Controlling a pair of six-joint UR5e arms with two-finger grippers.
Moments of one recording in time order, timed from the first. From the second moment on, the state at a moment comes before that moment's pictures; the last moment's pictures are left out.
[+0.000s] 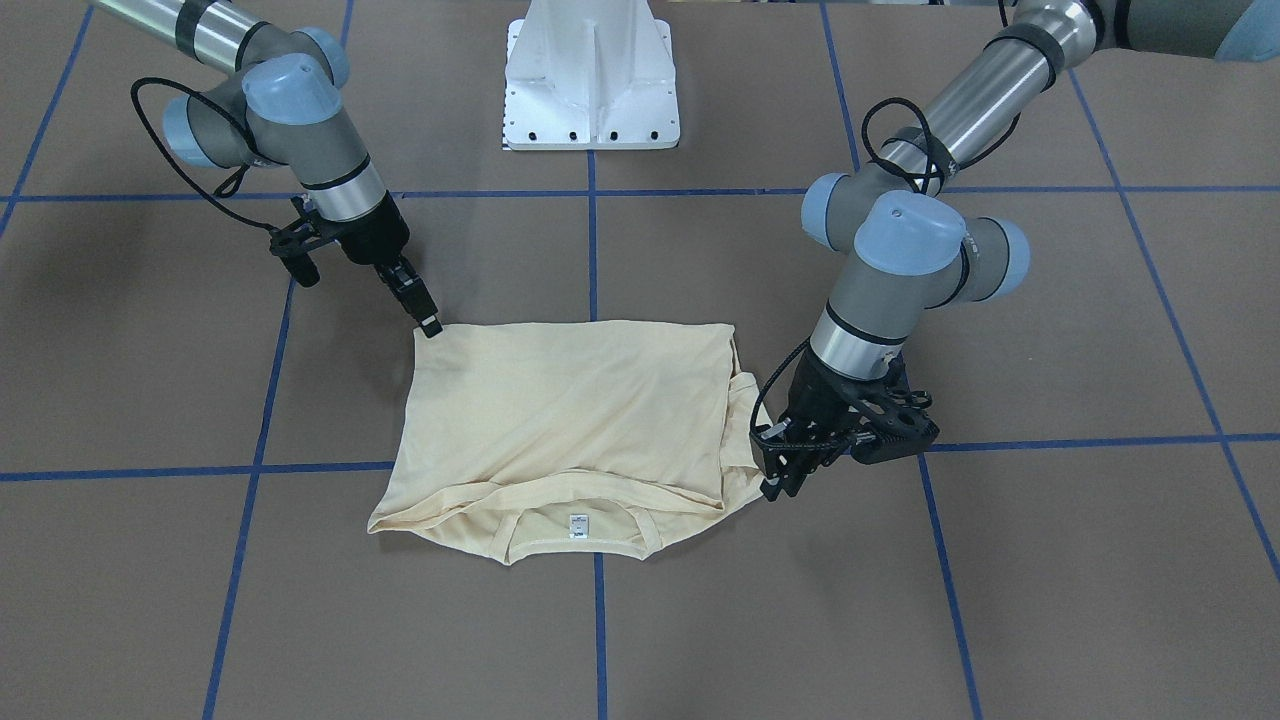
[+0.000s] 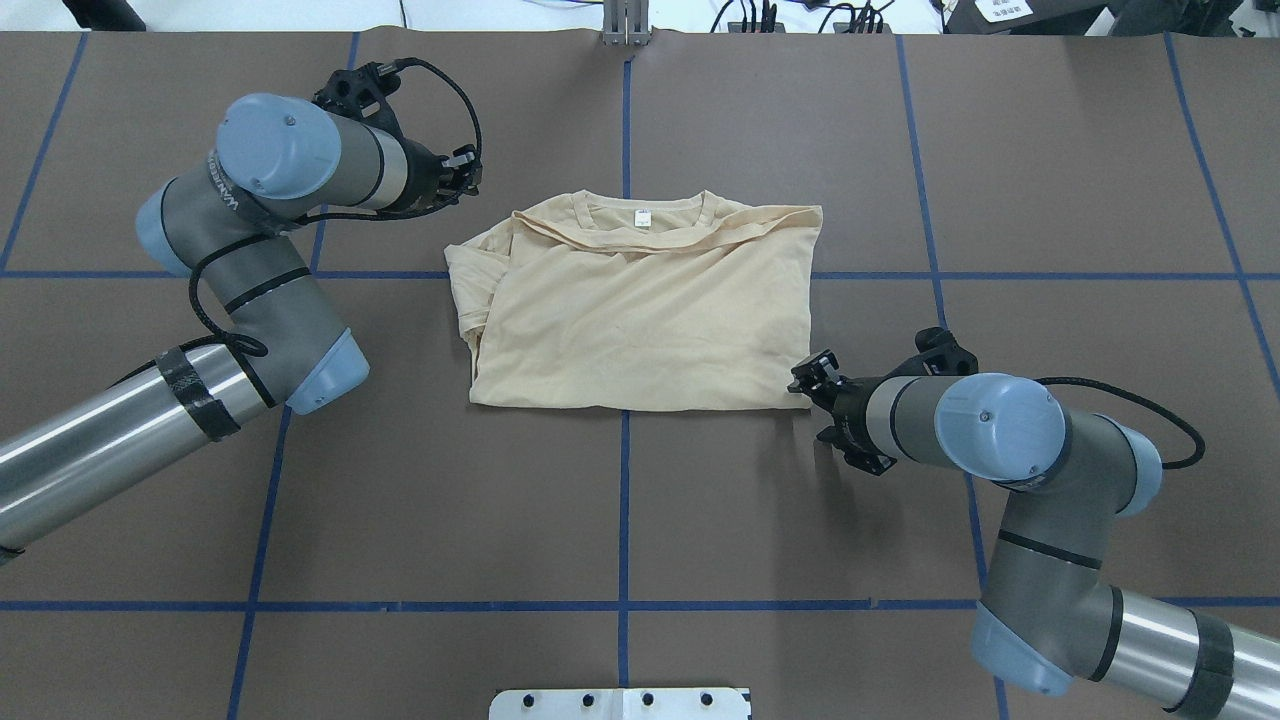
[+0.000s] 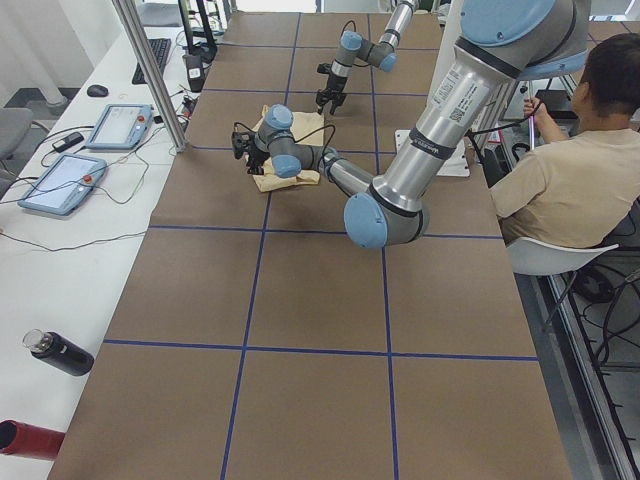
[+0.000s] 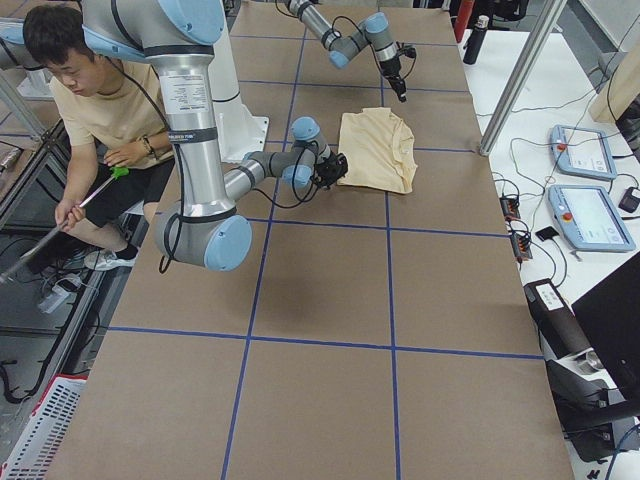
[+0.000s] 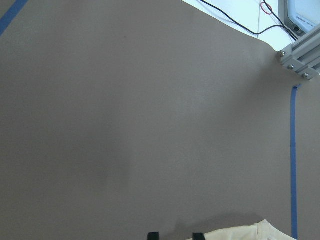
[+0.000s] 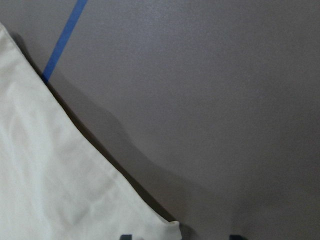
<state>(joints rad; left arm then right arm) -0.77 -2.21 -1.32 -2.29 -1.76 -1.48 0.44 -1.36 1.77 -0.95 1.61 2.26</state>
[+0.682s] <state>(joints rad) -0.77 -2.20 -1.32 -2.29 -1.74 -1.48 0.44 -1.35 1.77 -0.95 1.61 2.27</state>
